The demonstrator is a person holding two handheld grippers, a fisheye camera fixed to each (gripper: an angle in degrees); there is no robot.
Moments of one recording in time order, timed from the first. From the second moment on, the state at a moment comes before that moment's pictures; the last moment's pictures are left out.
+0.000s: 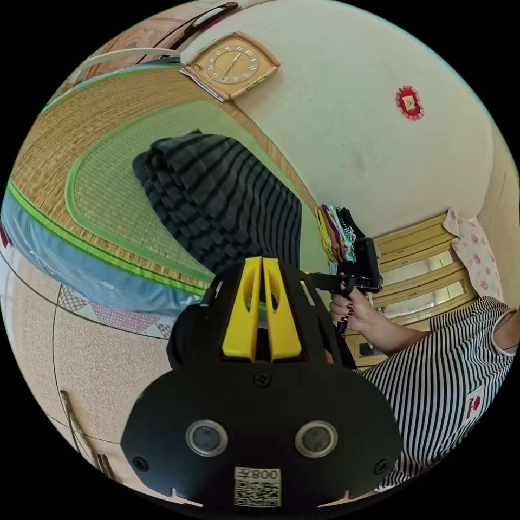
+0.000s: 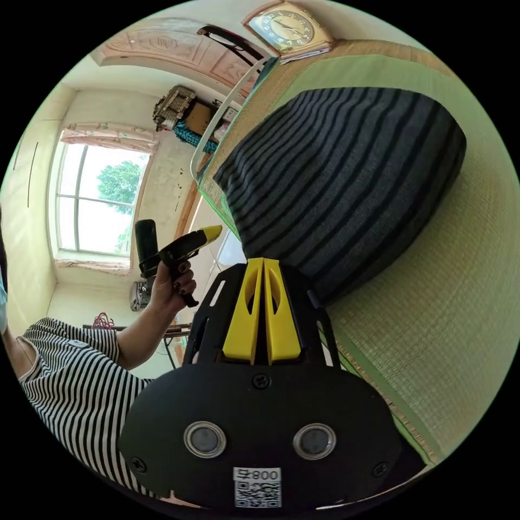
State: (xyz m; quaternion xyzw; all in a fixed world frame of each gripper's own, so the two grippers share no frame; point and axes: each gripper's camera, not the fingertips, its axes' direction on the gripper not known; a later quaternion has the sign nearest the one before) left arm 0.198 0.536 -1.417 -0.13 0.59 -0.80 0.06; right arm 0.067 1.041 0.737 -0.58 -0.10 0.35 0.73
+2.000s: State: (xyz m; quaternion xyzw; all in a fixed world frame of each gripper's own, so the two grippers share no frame) left arm 0.297 0.577 -1.491 -0.08 0.51 -0.85 -0.12; right arm 0.215 1.183 0.579 -0.37 -0.22 0.64 0.64
